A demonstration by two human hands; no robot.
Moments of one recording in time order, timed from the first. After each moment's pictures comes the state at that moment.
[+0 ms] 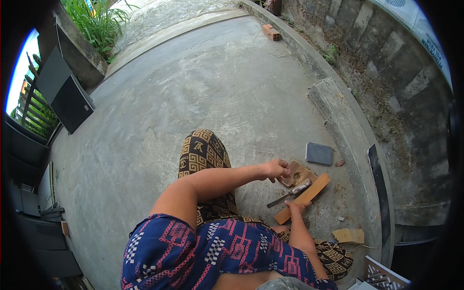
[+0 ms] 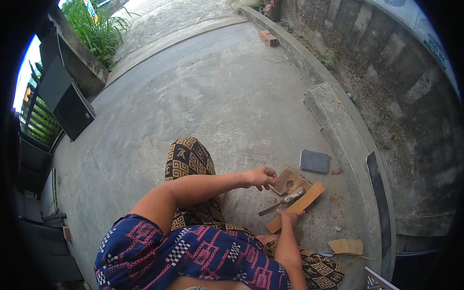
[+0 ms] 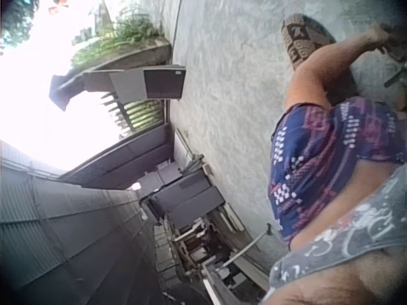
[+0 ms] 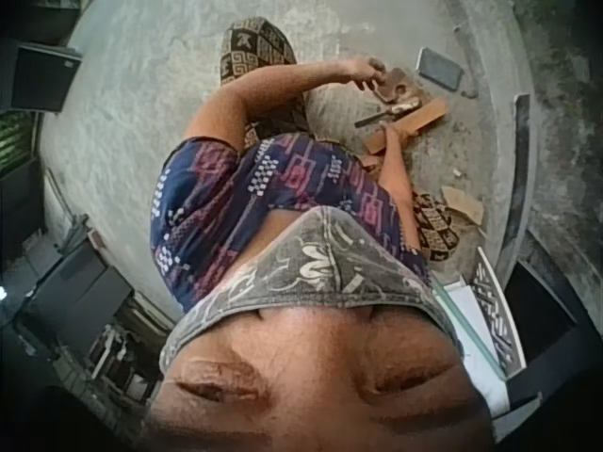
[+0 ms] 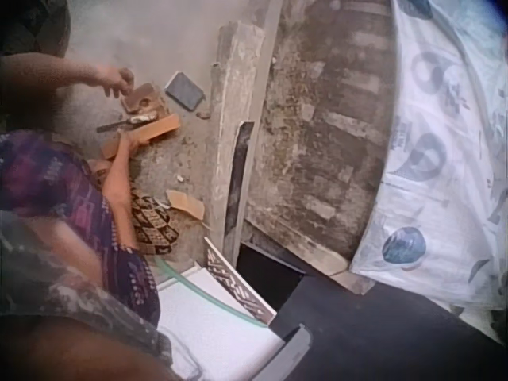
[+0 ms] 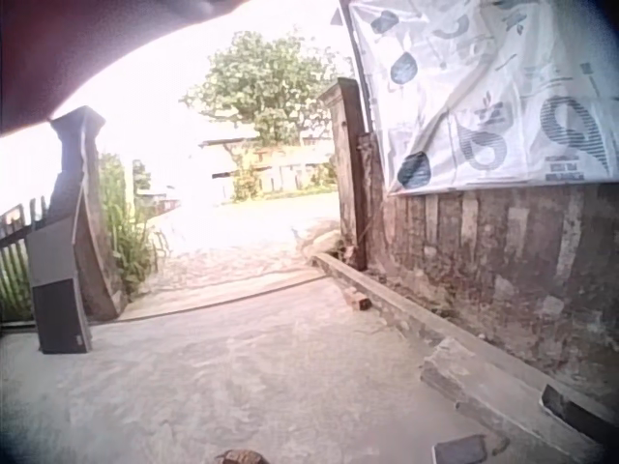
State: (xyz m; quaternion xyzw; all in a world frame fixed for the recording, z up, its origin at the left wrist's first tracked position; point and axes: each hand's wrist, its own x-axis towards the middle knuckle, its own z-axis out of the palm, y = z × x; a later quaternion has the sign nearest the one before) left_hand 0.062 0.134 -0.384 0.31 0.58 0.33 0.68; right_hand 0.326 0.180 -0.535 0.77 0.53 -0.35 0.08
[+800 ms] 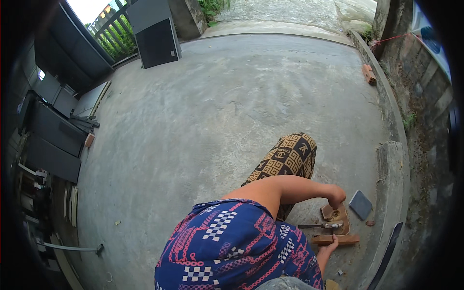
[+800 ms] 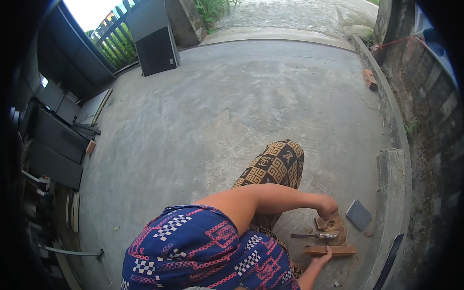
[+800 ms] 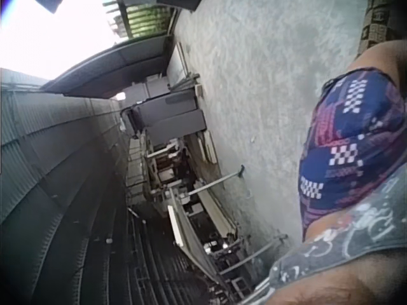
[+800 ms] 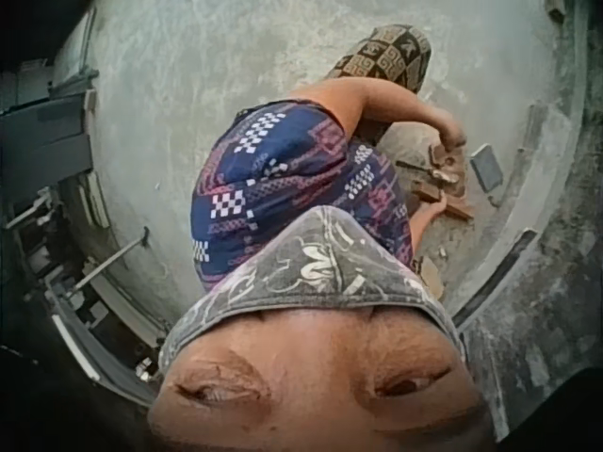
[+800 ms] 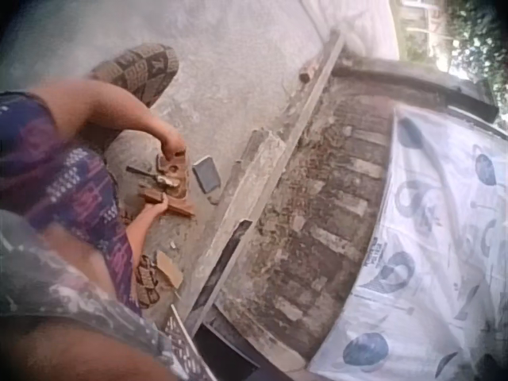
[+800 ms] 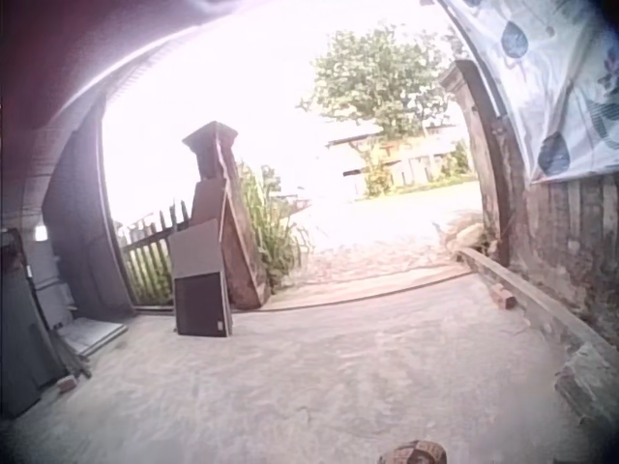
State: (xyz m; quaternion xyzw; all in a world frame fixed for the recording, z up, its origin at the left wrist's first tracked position) left_hand 0.071 0.170 -0.405 0.61 0.68 0.12 0.39; right_hand 0.363 0.220 -0.531 0.64 0.20 -0.71 -0.21
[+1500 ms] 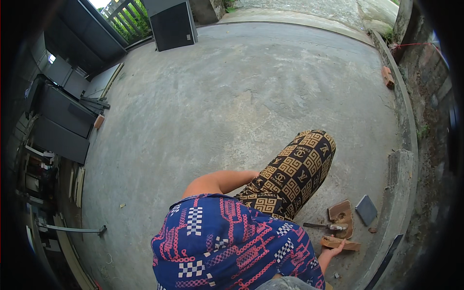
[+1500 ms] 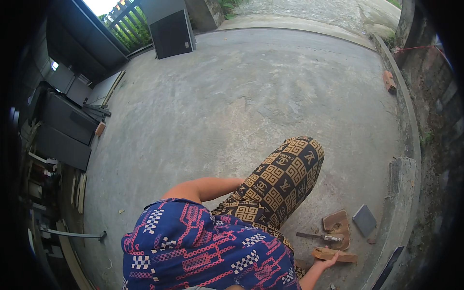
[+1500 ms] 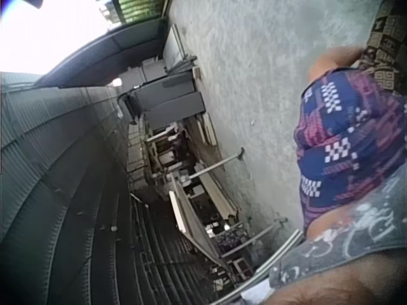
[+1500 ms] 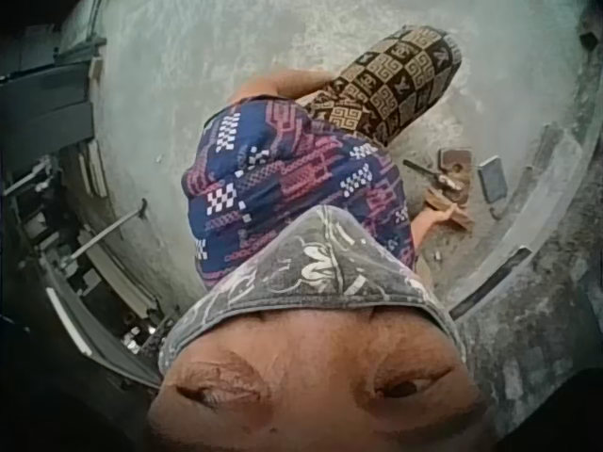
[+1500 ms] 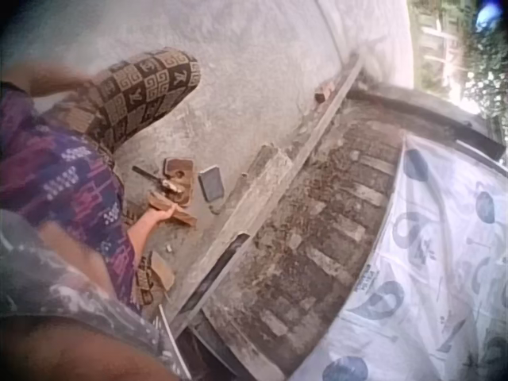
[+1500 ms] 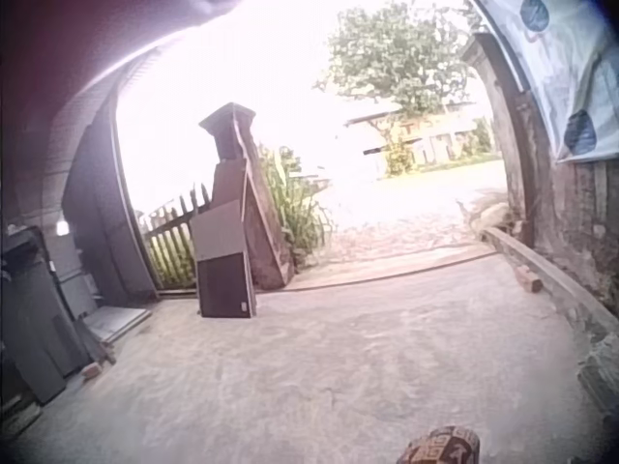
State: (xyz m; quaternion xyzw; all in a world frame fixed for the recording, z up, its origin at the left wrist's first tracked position) left_hand -0.062 -0.179 -0.466 0.02 0.73 0.39 0.56; right_hand 0.355 0.218 -0.517 0.62 0.19 -0.70 -0.29
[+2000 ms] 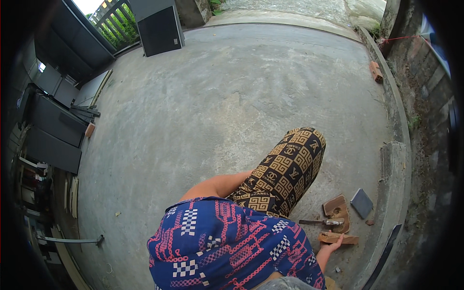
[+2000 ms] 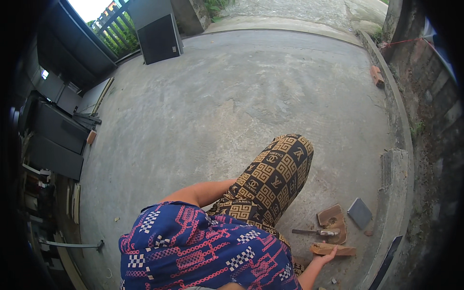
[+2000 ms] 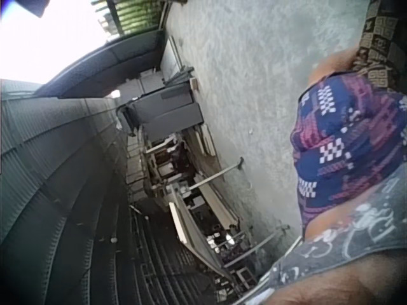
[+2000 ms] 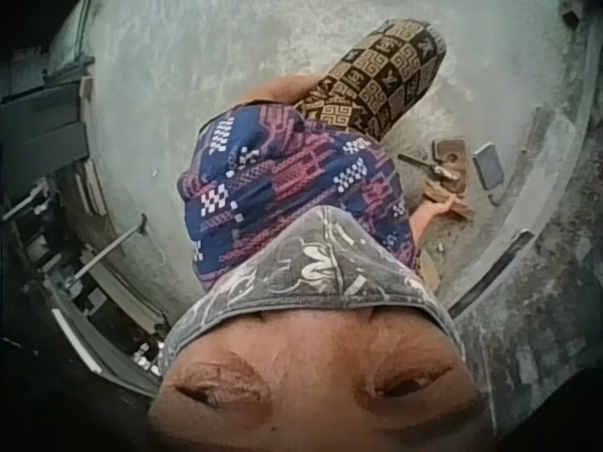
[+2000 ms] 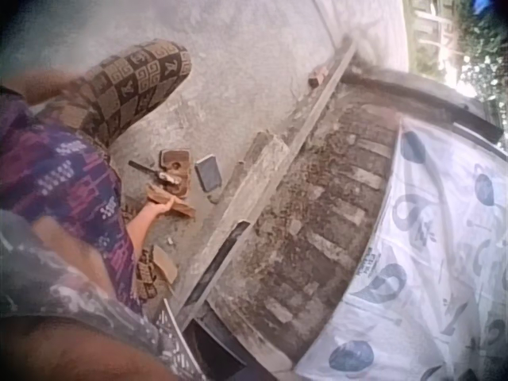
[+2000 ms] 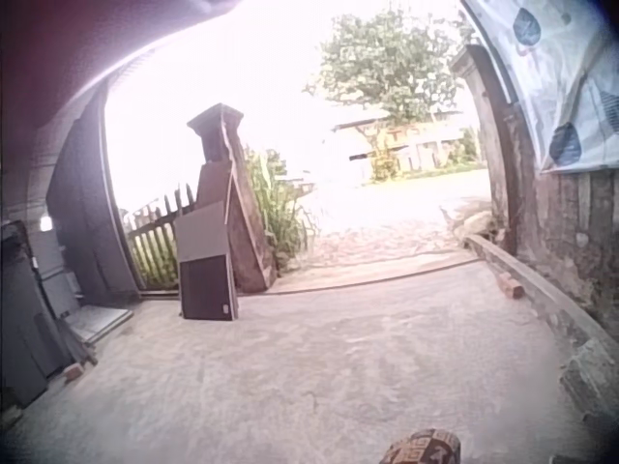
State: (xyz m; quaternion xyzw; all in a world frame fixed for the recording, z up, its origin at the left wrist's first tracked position) left_hand -0.052 -0.251 -0.467 0.01 0.73 0.44 0.52; right_hand 0.362 0.225 -0.522 0.60 0.19 -0.72 -0.29
